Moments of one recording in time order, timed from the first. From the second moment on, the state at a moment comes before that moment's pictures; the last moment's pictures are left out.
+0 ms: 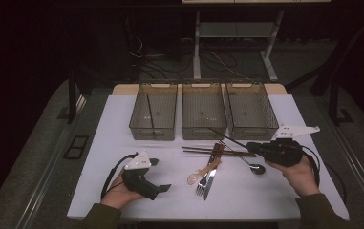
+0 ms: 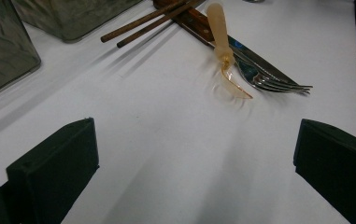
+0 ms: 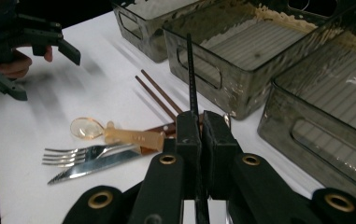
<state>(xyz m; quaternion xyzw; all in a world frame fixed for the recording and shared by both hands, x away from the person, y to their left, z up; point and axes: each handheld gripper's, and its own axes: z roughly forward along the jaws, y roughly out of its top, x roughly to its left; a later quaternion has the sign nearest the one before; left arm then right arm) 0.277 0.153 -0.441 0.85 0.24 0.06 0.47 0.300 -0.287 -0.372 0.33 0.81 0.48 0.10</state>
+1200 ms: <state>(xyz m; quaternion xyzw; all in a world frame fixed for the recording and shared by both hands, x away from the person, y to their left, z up) 0.278 0.154 -0.440 0.85 0.24 0.06 0.47 0.364 -0.215 -0.352 0.33 0.81 0.47 0.12</state>
